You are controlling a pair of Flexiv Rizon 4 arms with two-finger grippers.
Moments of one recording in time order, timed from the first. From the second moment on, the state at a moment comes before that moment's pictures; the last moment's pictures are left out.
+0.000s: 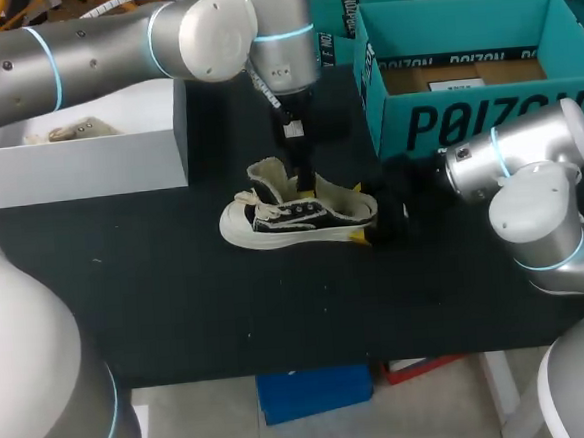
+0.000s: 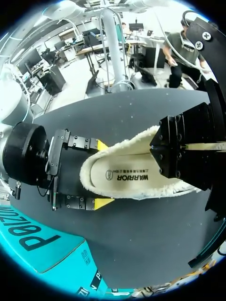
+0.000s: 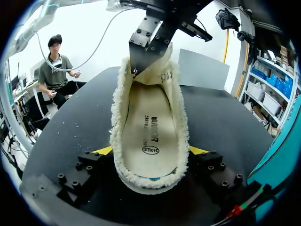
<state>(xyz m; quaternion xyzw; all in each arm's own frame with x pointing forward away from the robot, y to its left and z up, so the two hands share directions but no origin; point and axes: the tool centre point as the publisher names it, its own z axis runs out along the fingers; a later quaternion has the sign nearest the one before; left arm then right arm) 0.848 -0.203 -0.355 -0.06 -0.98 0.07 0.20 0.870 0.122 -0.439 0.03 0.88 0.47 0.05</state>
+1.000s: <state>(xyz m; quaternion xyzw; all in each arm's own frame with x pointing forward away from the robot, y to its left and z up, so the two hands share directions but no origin) 0.840 -0.200 -0.392 -0.03 -0.98 0.04 0.19 0.870 0.122 -0.439 0.03 0.88 0.47 0.05</state>
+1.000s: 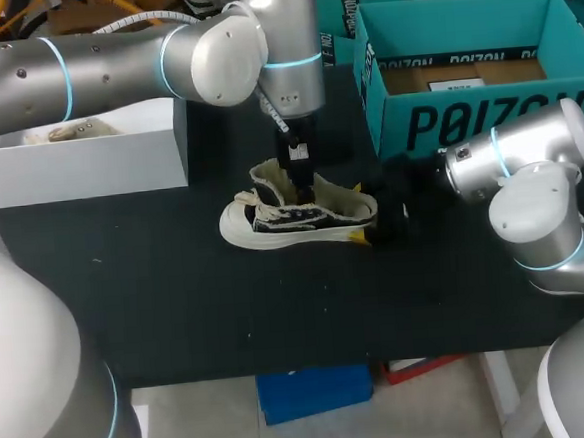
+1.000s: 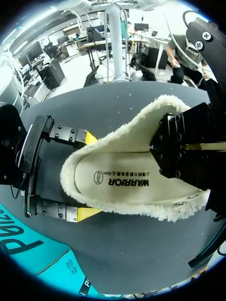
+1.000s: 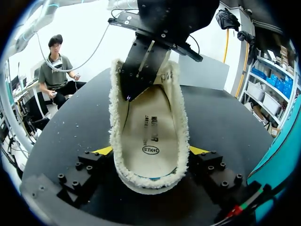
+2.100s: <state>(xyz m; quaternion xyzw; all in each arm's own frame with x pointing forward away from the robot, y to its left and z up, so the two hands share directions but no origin) 0.836 -0.201 -0.416 0.00 -0.99 0.03 0.16 0.870 0.122 -0.440 0.03 0.88 0.47 0.05</state>
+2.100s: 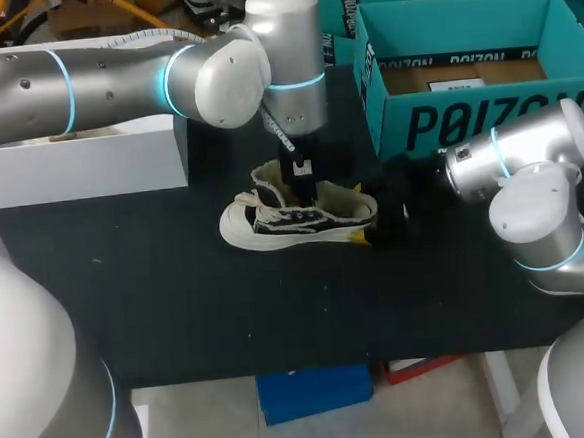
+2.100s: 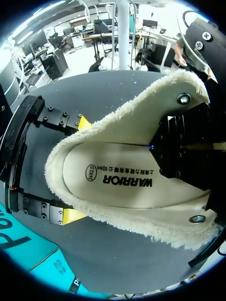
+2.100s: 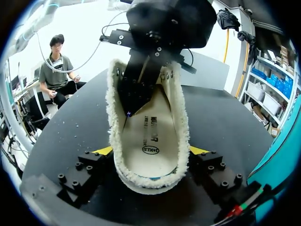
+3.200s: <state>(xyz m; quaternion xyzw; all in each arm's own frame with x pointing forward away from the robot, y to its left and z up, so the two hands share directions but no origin) 0.836 -0.197 -0.421 -0.02 -1.00 -0.06 0.02 0.869 0.123 -0.440 0.03 0.88 0.47 0.05</state>
